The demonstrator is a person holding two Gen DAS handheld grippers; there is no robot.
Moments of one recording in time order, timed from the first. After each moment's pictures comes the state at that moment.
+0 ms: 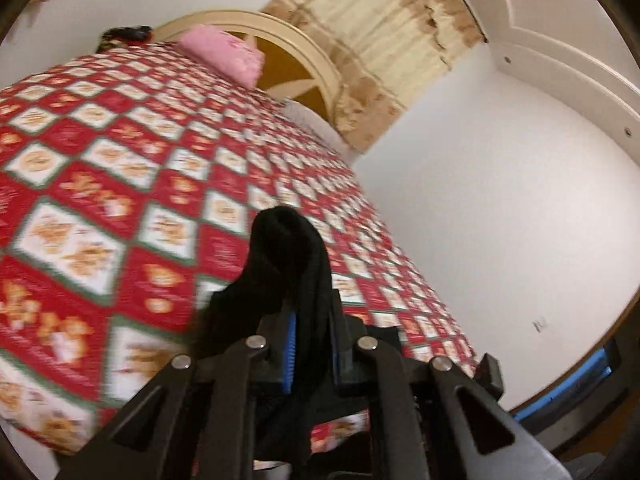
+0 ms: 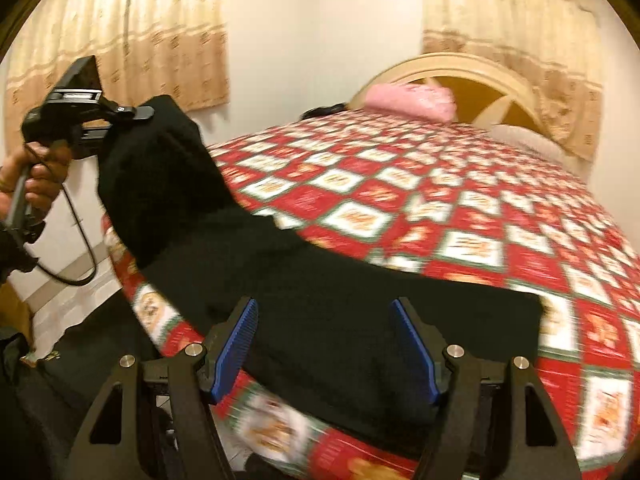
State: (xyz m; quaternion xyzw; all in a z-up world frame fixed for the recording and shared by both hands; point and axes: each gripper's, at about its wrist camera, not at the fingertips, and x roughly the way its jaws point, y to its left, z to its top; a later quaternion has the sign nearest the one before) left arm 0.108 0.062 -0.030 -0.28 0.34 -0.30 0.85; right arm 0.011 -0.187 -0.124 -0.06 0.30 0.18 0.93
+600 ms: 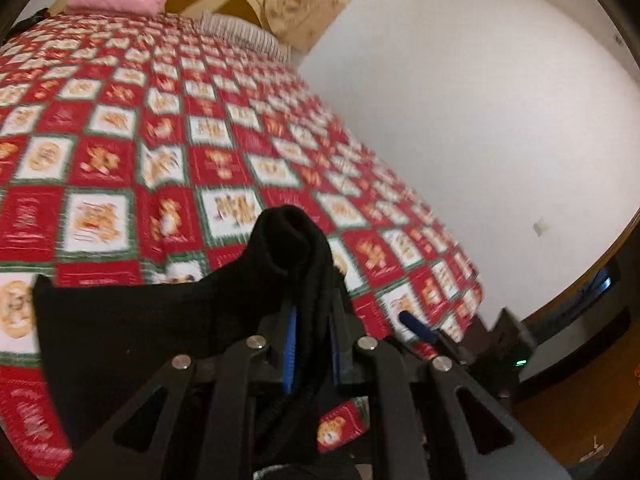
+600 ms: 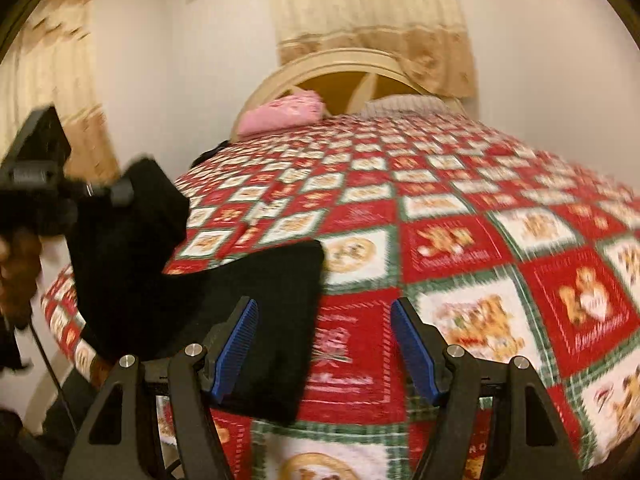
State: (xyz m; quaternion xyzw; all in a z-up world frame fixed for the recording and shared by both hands) left arm 0.148 -0.164 -0.072 -0.14 0.44 -0.38 0.80; right arm -0.005 -0.331 -0.143 0.11 0.30 0.02 0.95
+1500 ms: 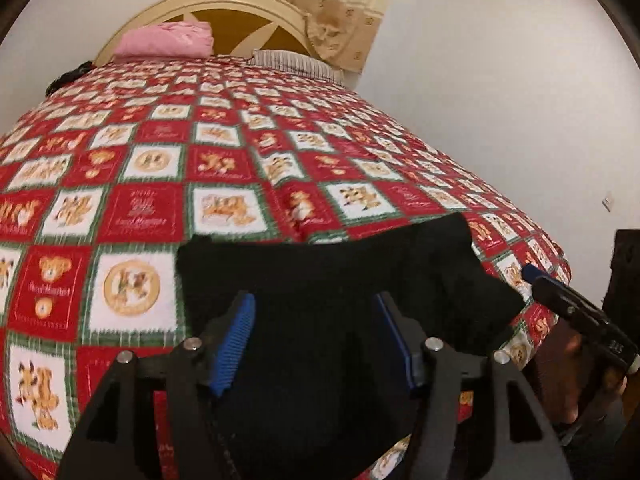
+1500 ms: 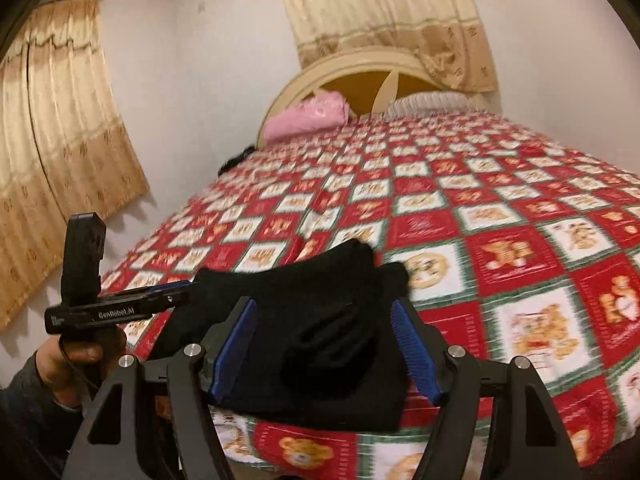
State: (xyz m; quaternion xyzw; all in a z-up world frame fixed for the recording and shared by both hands) left arm 0.126 -0.097 -0.116 -0.07 0.39 -0.27 0.88; right arm 0.006 -0.266 -0.111 0.12 0.31 0.07 0.94
